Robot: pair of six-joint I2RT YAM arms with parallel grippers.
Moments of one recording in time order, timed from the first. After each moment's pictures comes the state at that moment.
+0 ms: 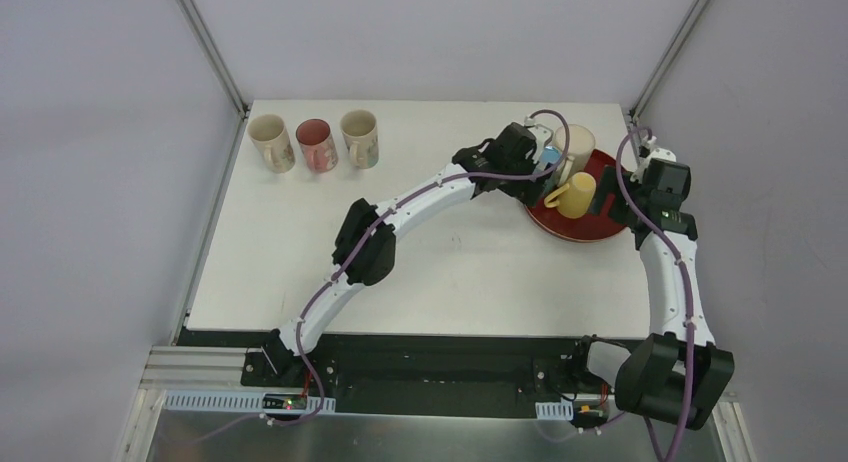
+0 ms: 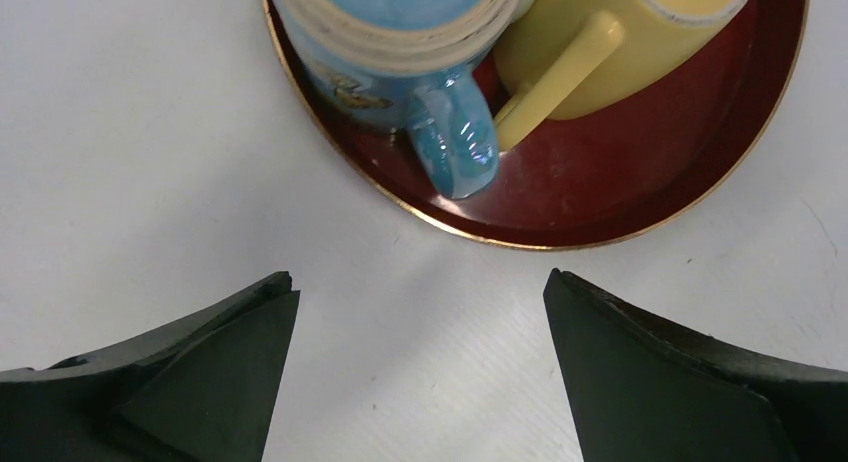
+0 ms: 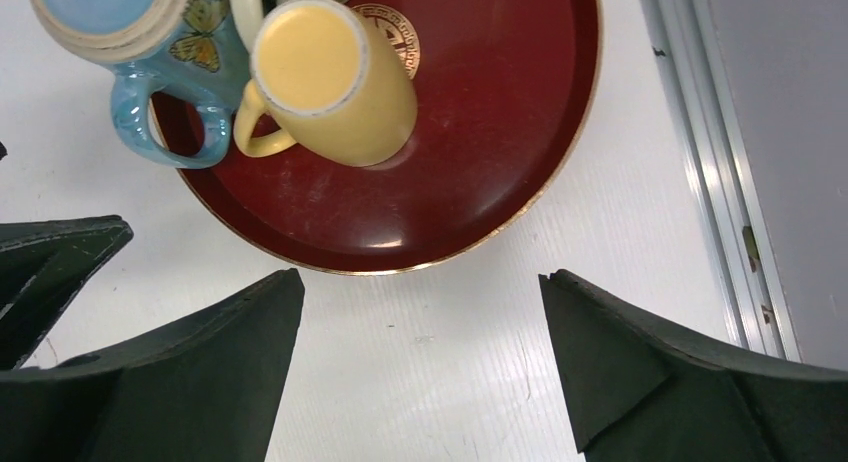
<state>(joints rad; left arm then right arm) -0.88 2.45 2.36 -0.58 -0.01 -0.19 -0.21 1.15 0.97 -0.55 -0.04 0.07</state>
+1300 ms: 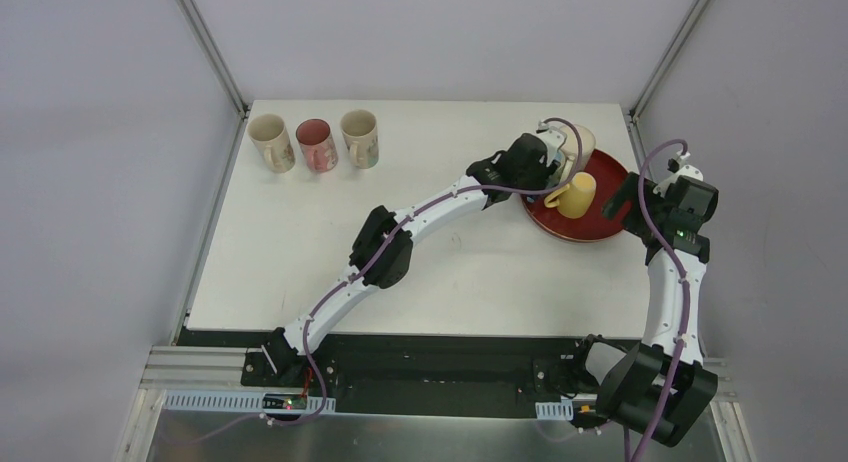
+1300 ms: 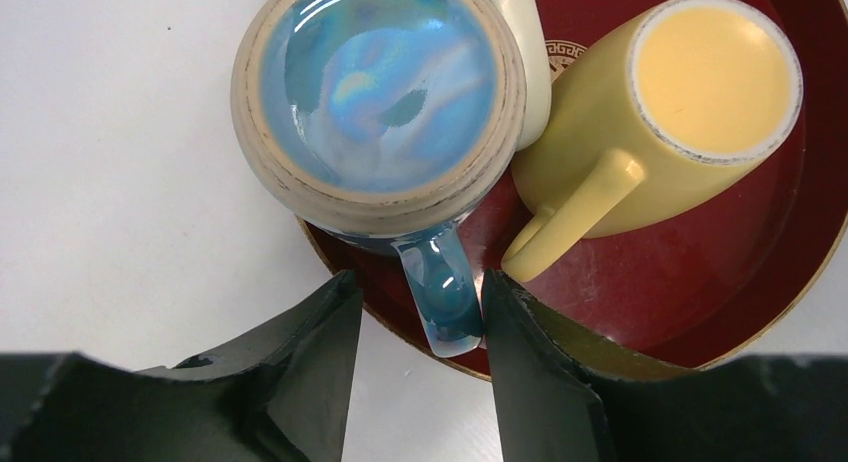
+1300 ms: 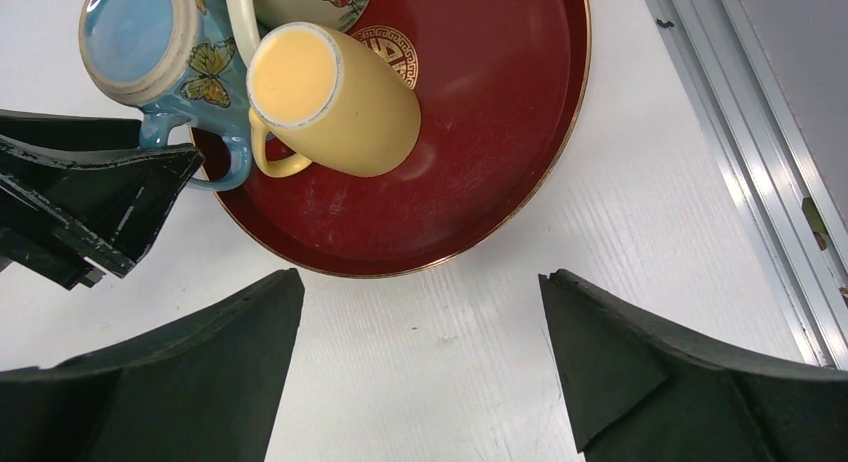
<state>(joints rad) -0.92 2.64 2.52 -0.39 -0.13 -0.11 -0.40 1.05 0.87 -0.49 -0.23 0.16</state>
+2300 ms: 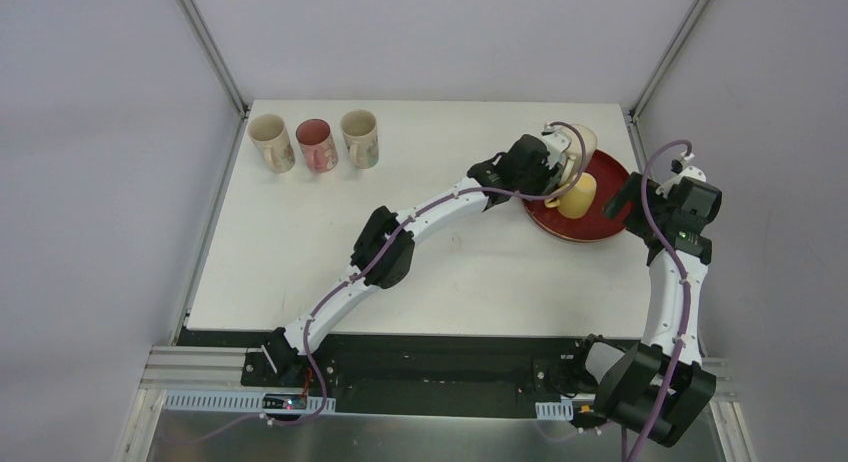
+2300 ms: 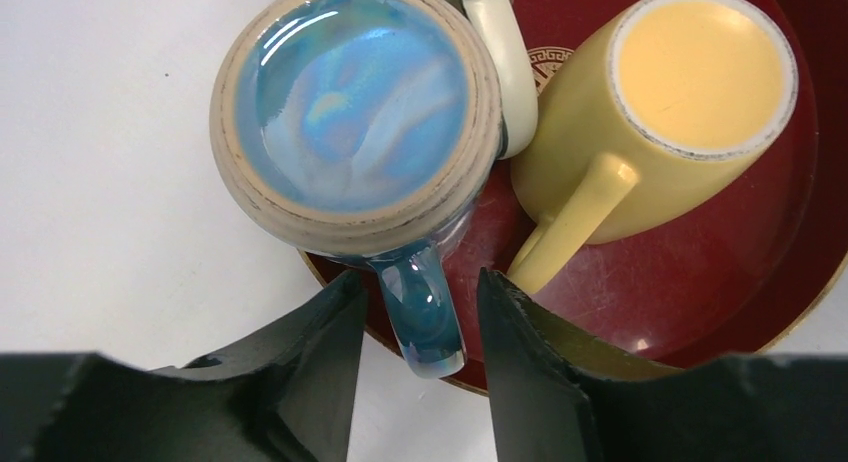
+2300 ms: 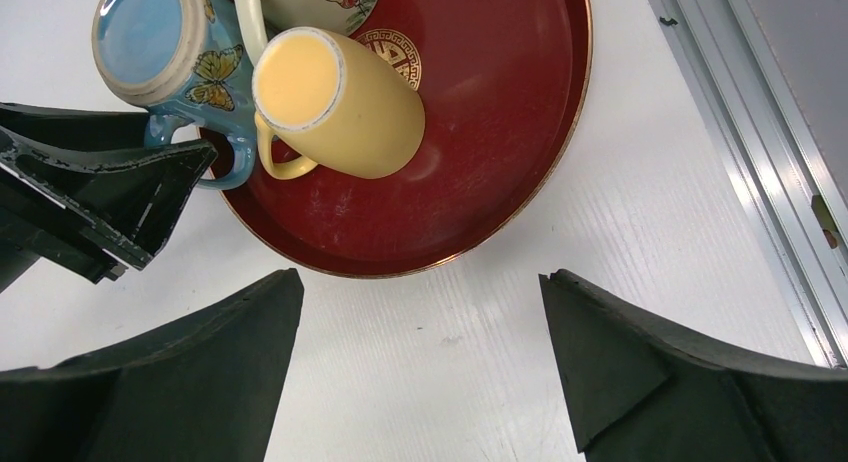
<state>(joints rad) -0.92 2.65 2.52 -0.34 -0.09 -0.02 -0.42 1.05 0.87 -0.49 -0.25 0.18</state>
